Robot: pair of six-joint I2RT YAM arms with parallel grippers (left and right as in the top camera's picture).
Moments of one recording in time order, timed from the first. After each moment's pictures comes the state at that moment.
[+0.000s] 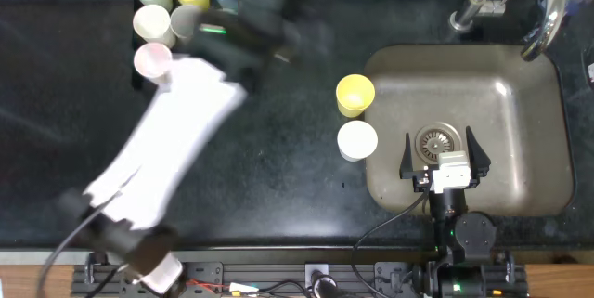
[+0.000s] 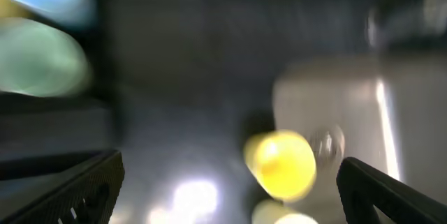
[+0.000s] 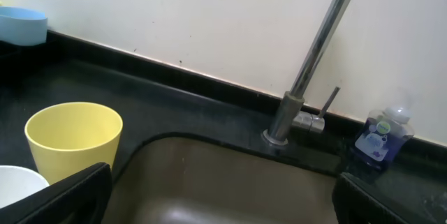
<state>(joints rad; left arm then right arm) -0.62 1.83 1.97 -1.05 -0.11 -0.54 0.02 0.01 0.02 -0.02 -0.04 -0.24</state>
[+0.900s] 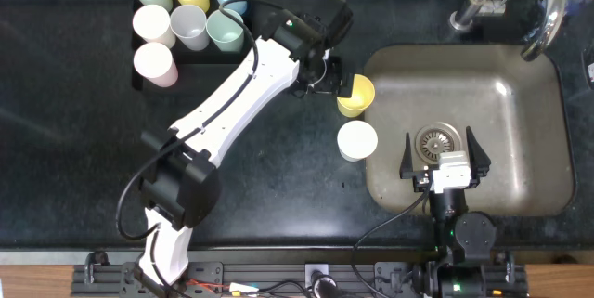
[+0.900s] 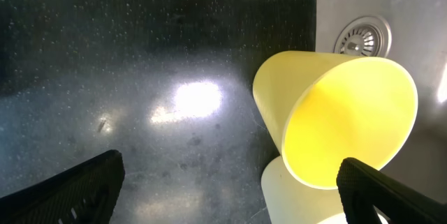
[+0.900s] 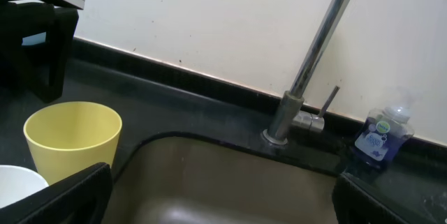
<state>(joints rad) -0.64 2.12 1.96 -1.16 0.12 -0.54 0.02 0.01 0.02 -0.02 -0.04 -0.24</state>
